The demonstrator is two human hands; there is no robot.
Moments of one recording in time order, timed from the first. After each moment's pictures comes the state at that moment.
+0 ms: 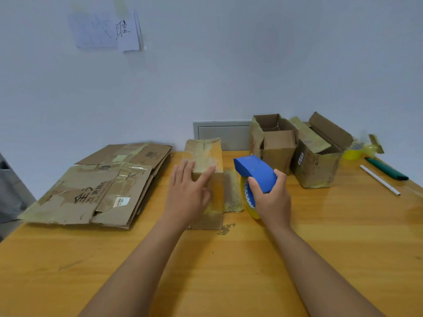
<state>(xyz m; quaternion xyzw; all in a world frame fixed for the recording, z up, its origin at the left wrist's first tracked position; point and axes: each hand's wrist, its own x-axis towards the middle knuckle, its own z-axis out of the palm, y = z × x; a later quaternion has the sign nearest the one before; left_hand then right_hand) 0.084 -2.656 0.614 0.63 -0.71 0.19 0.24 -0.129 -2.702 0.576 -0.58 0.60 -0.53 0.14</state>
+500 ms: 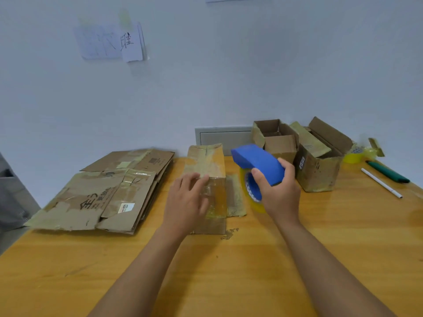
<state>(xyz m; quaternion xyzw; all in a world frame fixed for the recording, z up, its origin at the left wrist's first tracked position) 0.093 -2.642 0.614 0.59 -0.72 0.18 0.33 -0.131 -2.684 0.624 -0.58 0.52 -0.61 0.16</state>
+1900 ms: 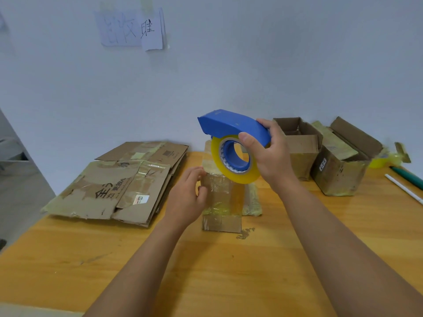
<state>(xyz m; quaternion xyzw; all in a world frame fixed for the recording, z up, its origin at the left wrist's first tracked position) 0.131 -2.647 0.610 0.59 -0.67 0.02 0.45 -0.068 -2.706 0.702 -0.66 0.34 -0.60 0.29</state>
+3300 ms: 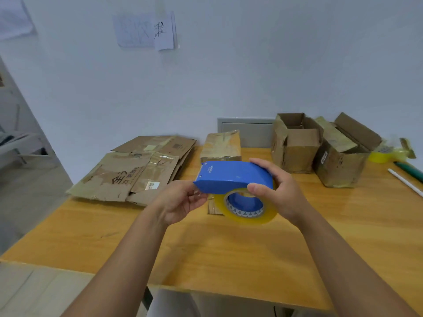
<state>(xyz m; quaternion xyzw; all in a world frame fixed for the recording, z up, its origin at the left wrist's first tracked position) 0.134 -2.583 0.649 0.50 -0.30 -0.62 0.53 -0.118 -2.628 0.655 -0.74 0.30 -0.43 0.42</state>
